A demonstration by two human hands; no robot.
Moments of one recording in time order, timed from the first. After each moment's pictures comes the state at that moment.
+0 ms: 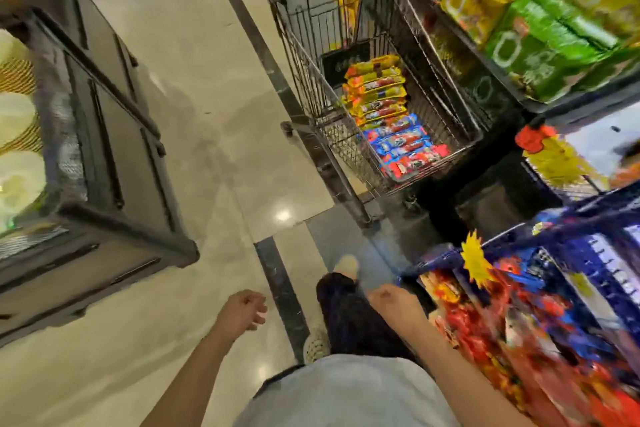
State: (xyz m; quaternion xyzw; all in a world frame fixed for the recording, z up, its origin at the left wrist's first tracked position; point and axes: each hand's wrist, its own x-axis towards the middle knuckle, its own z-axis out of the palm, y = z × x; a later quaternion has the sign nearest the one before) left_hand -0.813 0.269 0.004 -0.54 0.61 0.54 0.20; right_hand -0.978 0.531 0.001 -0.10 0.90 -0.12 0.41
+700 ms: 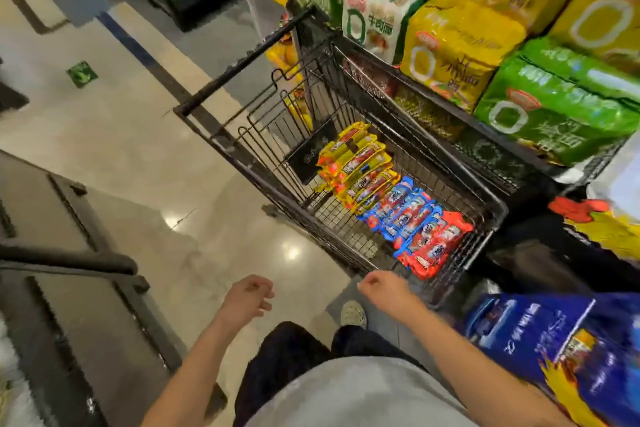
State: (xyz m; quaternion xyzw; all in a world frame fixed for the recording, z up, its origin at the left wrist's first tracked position) left_hand -1.244 0.026 0.039 -0.42 0.72 0.50 0.24; right_hand -1.327 0.301 -0.003 0.04 0.84 -0.31 0.44
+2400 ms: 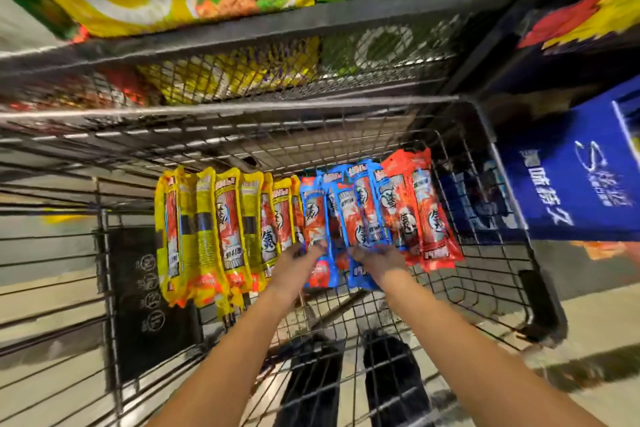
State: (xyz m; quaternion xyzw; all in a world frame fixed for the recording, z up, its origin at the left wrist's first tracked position) left_hand -1.632 0.166 -0.292 -0.08 0.78 0.36 0.51; right_hand -1.515 0.292 -0.322 0.63 0.49 -0.59 0.13
